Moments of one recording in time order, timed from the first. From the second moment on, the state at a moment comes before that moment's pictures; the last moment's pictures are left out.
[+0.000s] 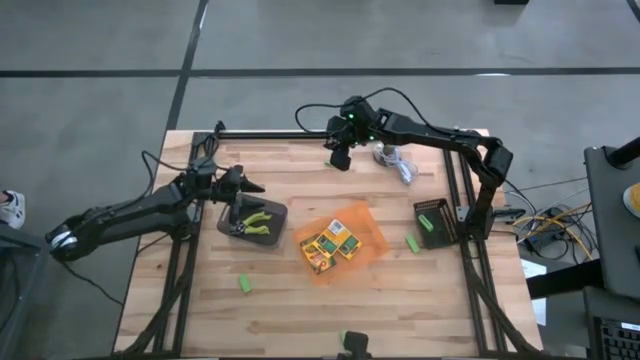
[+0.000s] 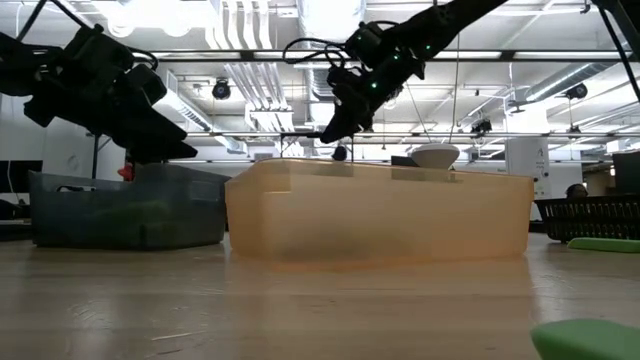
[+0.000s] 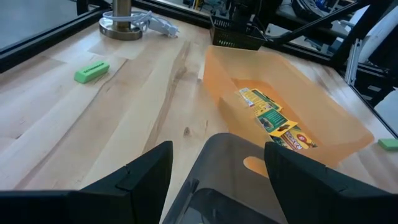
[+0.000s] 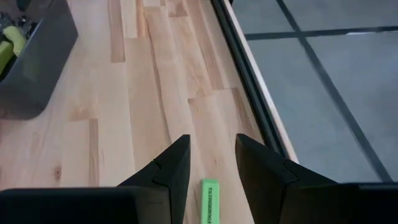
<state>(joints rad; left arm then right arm) 0.63 0.64 0.18 0.11 0.57 -0.03 -0.51 1.84 1.48 -0.35 -0.16 -0.26</state>
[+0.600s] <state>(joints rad) 0.63 0.64 0.18 0.11 0.57 -0.03 -0.51 2.00 1.48 -0.37 -0.10 -0.18</state>
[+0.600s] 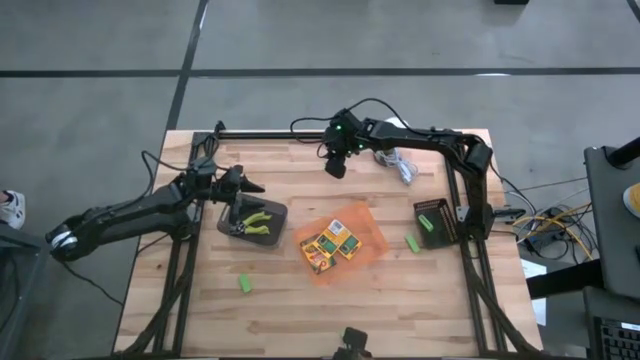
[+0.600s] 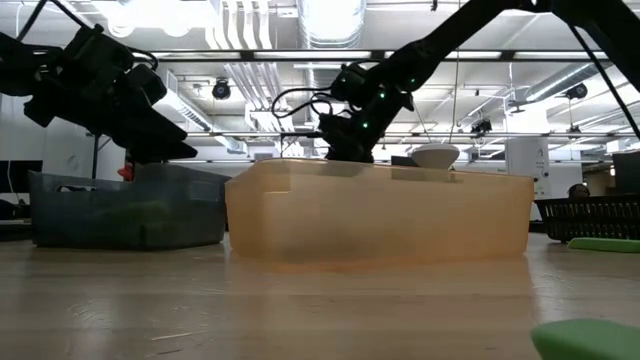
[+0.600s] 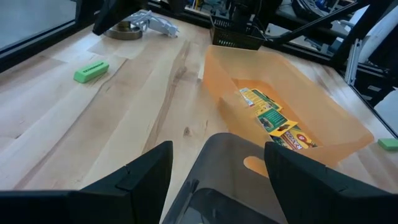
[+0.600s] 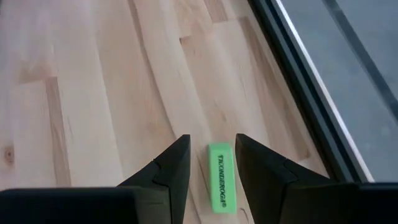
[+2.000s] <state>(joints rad) 0.63 0.64 0.18 0.11 0.57 -0.03 -0.52 1.81 1.02 0.47 -0.27 0.02</state>
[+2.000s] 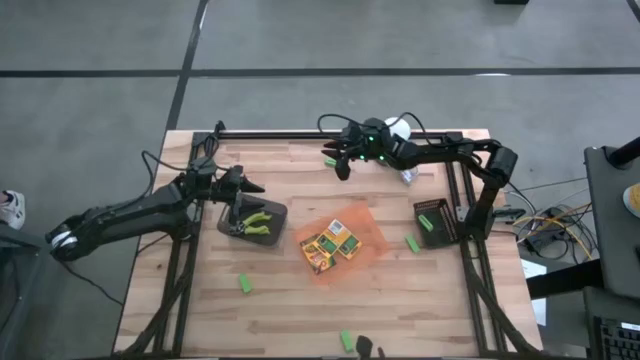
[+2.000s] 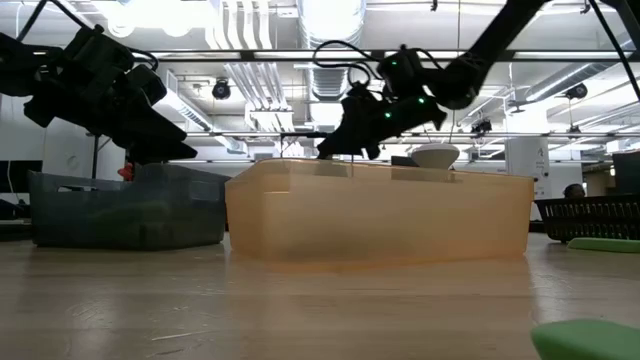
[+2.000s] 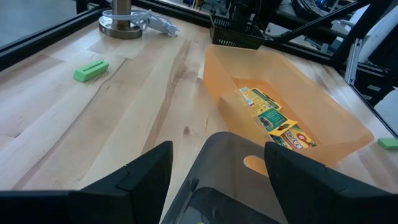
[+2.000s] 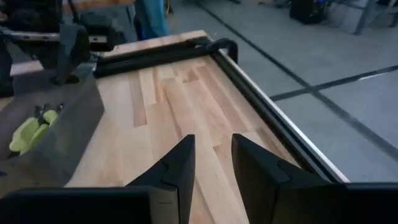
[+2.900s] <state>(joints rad) 0.63 0.64 0.18 0.11 0.57 -0.03 -0.51 1.84 0.86 0.52 -0.06 0.06</state>
